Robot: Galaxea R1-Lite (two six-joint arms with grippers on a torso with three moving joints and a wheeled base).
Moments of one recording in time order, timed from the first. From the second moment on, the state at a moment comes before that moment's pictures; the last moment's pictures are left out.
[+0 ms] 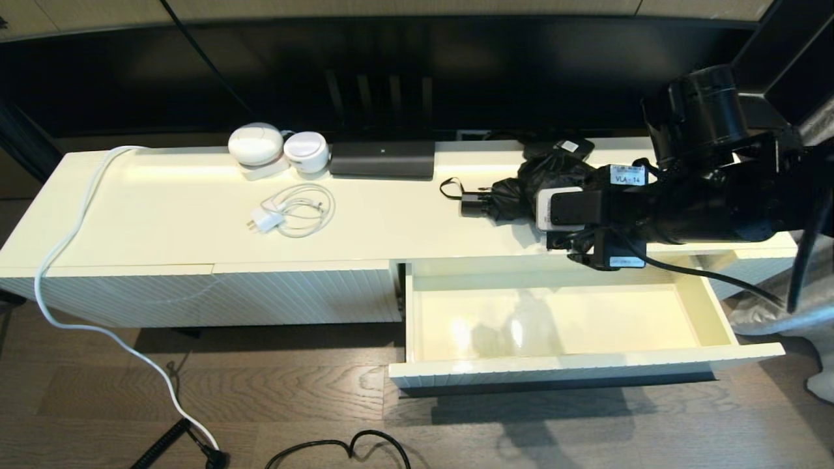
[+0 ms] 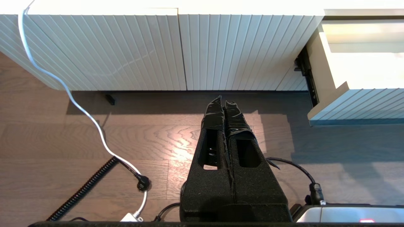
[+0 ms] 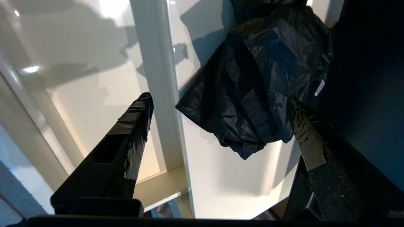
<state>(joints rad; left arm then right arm) 0.00 0.00 0.00 -0.04 -0.01 -0.03 0.46 1.73 -1.46 0.26 -0.27 -1.24</state>
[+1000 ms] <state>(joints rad) 0.00 0.00 0.00 -0.05 -0.01 -0.03 0.38 1.99 -1.76 0.26 -0.25 -1.37</state>
